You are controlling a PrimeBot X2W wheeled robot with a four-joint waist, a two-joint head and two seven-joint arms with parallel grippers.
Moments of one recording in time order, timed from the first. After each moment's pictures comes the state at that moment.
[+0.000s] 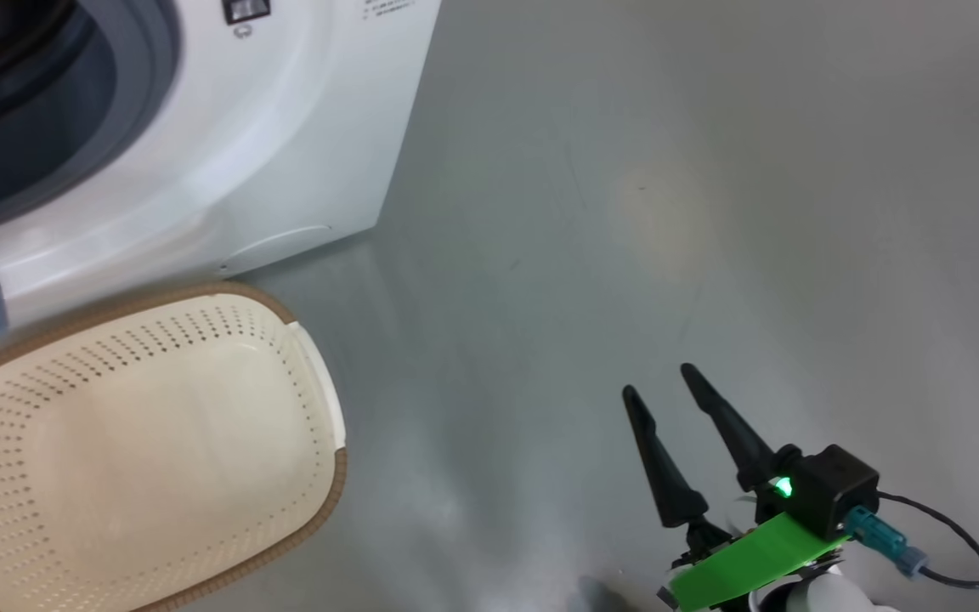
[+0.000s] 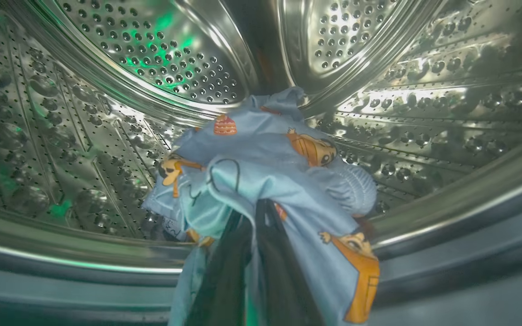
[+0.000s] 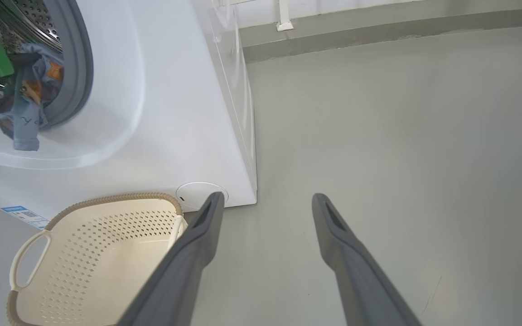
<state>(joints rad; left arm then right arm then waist) -1.09 0.36 -0.12 0.96 -0.22 0.16 -0.11 -0.12 -0.04 0.22 0.09 0.26 0.13 -0.25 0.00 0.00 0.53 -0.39</state>
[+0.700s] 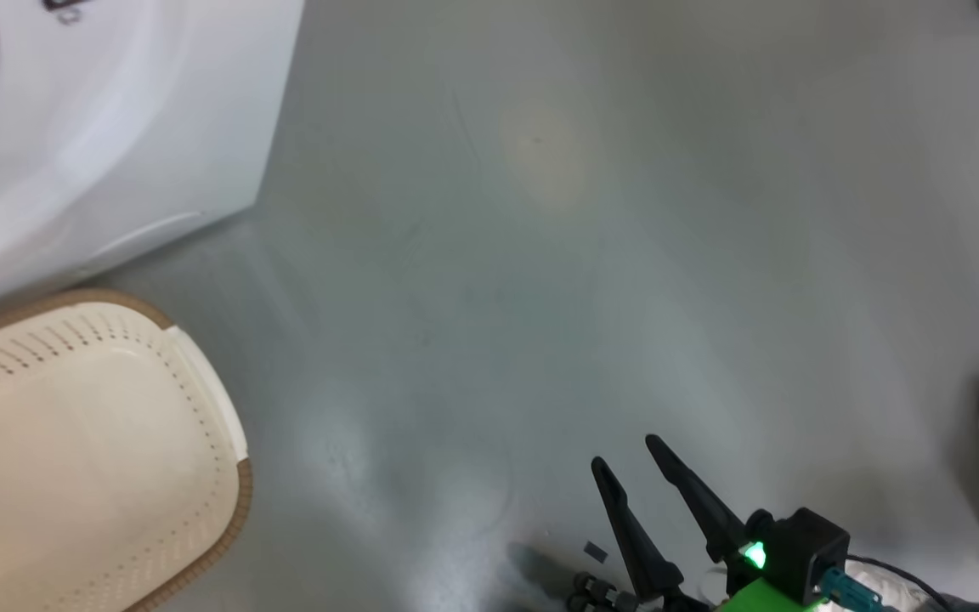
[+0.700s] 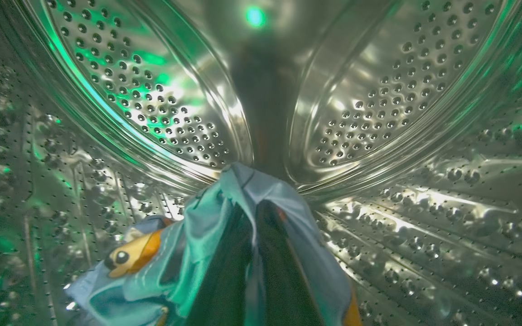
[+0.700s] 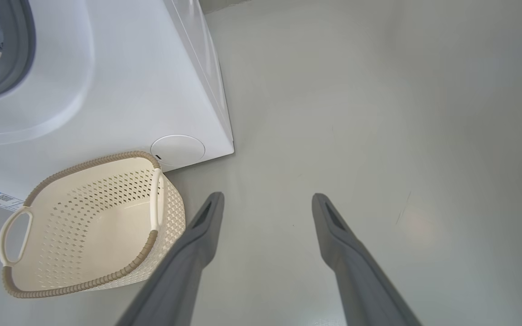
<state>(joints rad) -1.44 0.46 -0.05 1.14 -0.29 0.15 -0.19 -0.01 -0.04 0.31 0.07 0.32 0.13 -0.25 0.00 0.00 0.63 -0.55</state>
